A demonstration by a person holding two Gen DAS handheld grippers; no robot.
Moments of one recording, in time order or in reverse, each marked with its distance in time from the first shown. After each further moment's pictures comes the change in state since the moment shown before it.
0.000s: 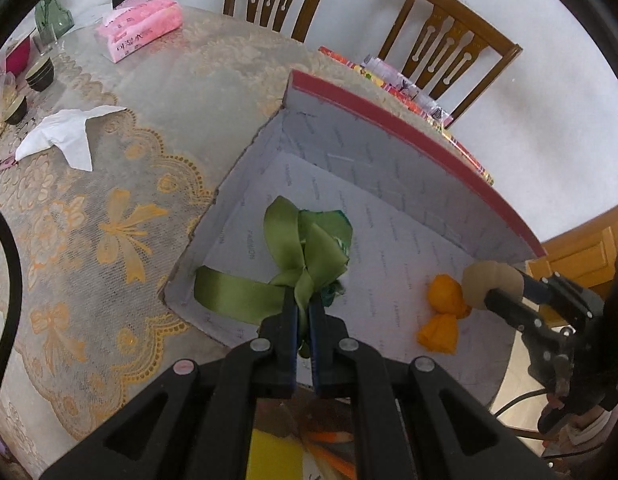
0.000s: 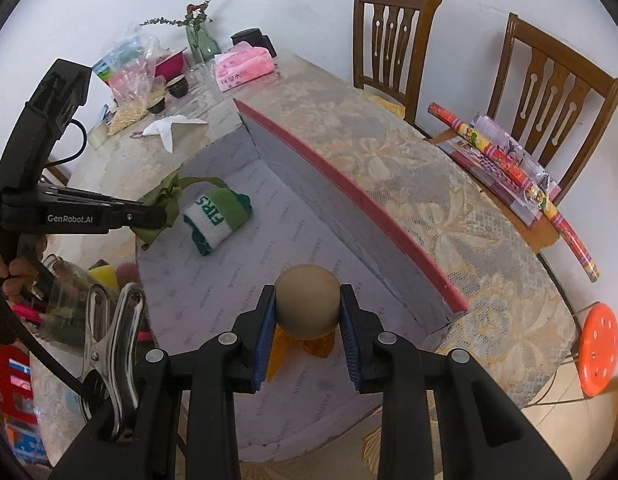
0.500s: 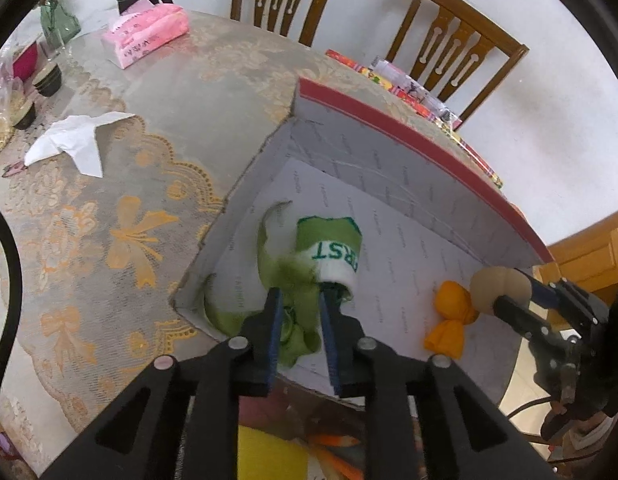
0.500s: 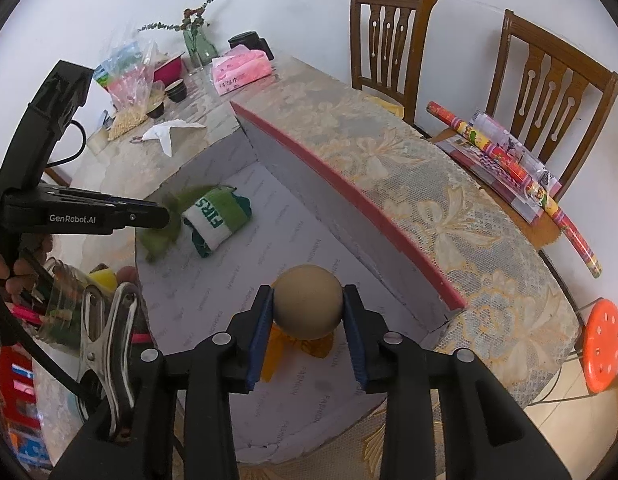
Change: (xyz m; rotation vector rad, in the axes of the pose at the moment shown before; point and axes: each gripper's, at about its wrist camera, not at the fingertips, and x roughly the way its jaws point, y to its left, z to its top) left arm -0.006 0.000 0.003 -0.004 -0.011 0.046; right arm -0.003 -0.004 -0.003 0.019 -0.018 0.007
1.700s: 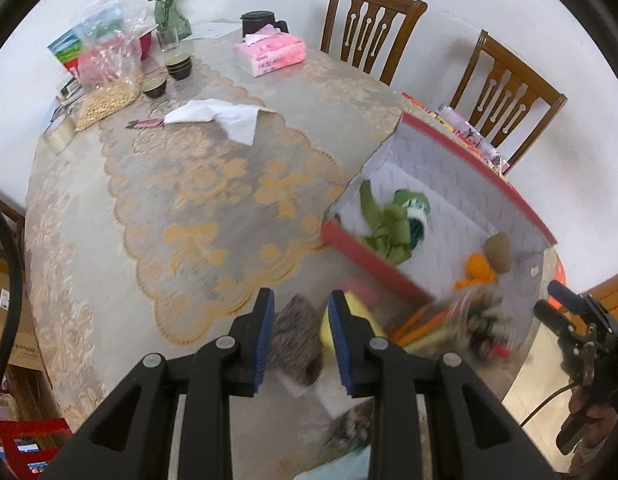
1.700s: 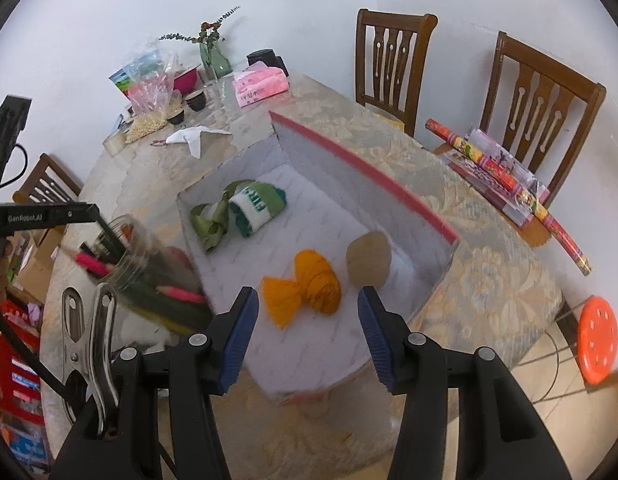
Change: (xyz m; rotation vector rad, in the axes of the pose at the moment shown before) left arm -0.108 0.050 -0.101 -0.170 -0.141 0.186; right arm -0.052 0.040 -0.037 -0.017 -0.061 -0.015
